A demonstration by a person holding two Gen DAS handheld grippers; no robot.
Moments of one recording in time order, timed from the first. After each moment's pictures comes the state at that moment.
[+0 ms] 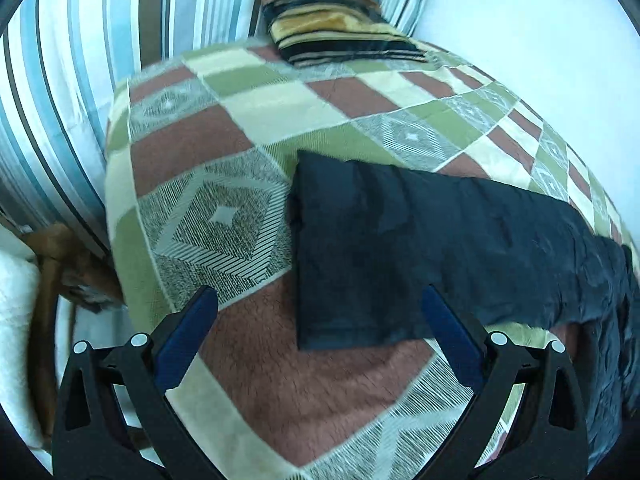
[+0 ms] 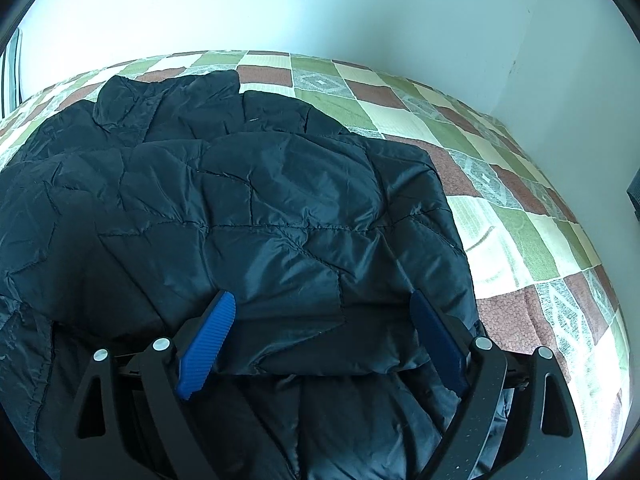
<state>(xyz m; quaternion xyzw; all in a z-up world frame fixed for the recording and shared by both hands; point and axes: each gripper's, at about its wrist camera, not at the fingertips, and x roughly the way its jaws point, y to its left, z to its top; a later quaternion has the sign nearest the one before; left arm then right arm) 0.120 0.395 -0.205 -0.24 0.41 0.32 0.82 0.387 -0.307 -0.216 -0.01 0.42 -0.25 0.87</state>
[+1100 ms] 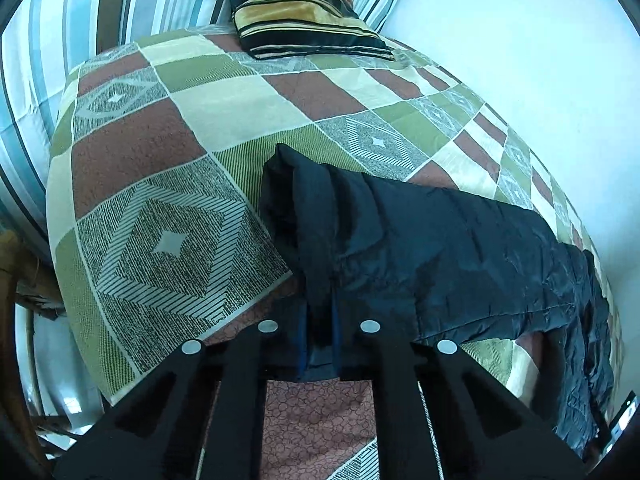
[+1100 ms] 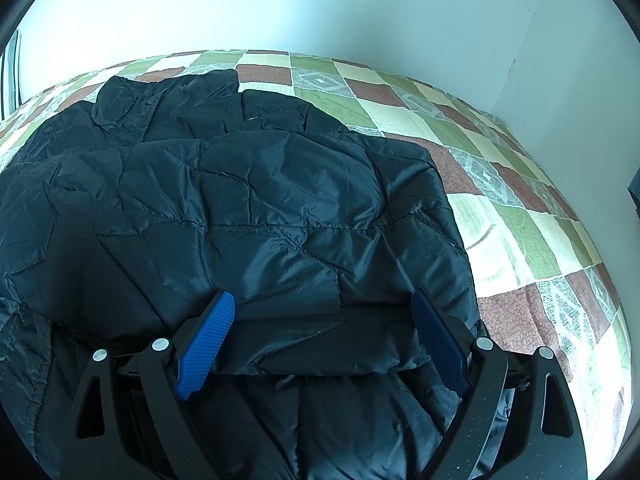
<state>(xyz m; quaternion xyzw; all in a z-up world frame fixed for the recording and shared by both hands) 0.138 0.413 -0.206 -0.27 0.40 0.23 0.85 0.388 -0.308 -0.218 -0.01 0.42 -0.25 0.87</state>
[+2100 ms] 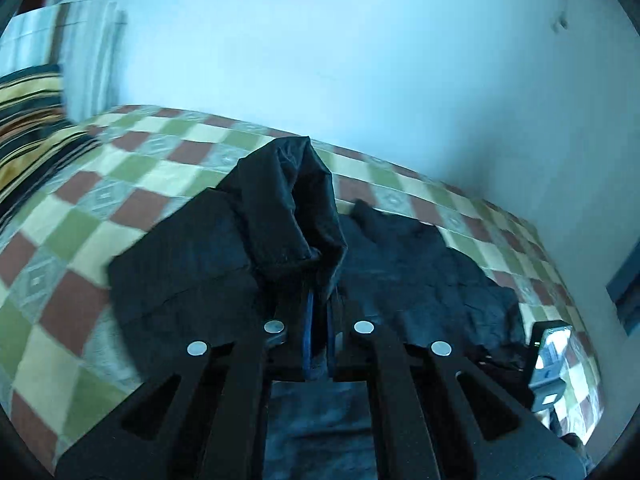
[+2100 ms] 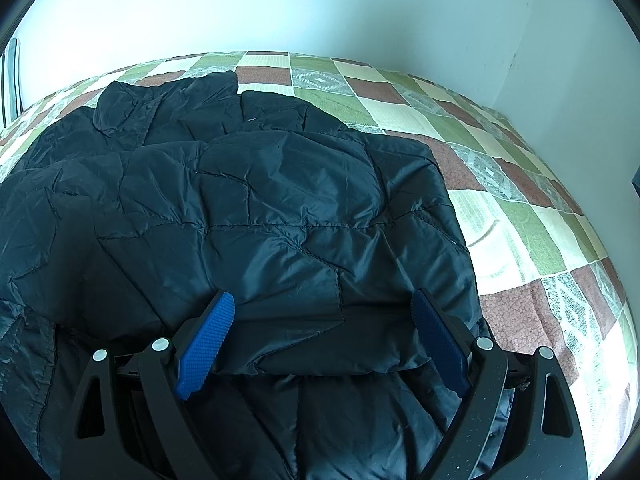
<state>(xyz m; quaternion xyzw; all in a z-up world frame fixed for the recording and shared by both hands) 0.287 0.105 -0.076 -0.11 0.33 -0.09 0.93 0.390 -0.309 -0.217 0.00 0.42 -0.25 0.88</state>
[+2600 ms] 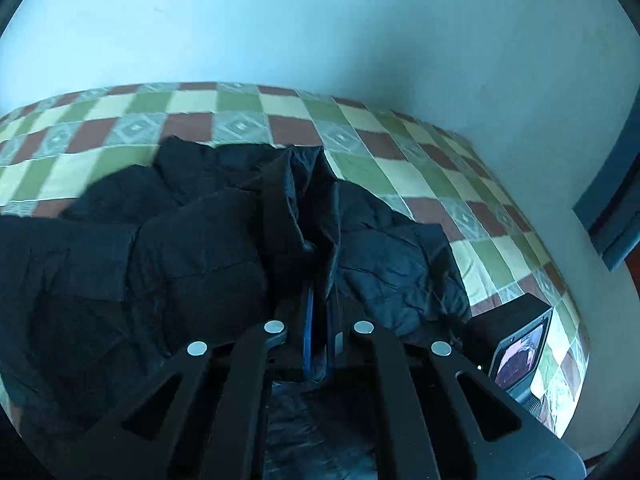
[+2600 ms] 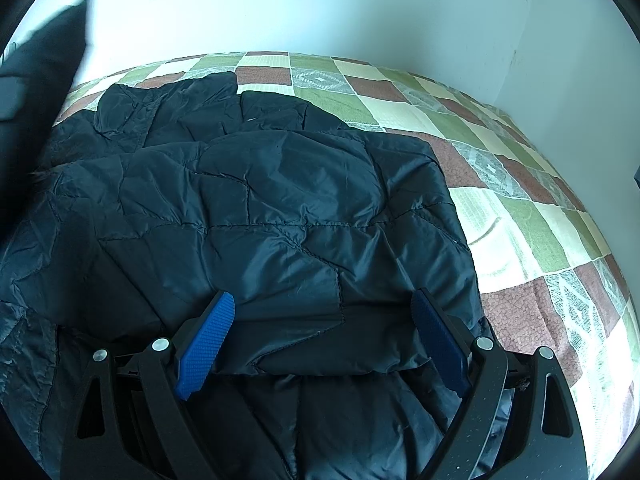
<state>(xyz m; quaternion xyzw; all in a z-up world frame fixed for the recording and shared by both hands) 0.343 -0.098 -0.140 -0.05 0.41 -0.24 0.88 0.388 -0.310 -0.217 0.01 0.42 -0.24 0.88</state>
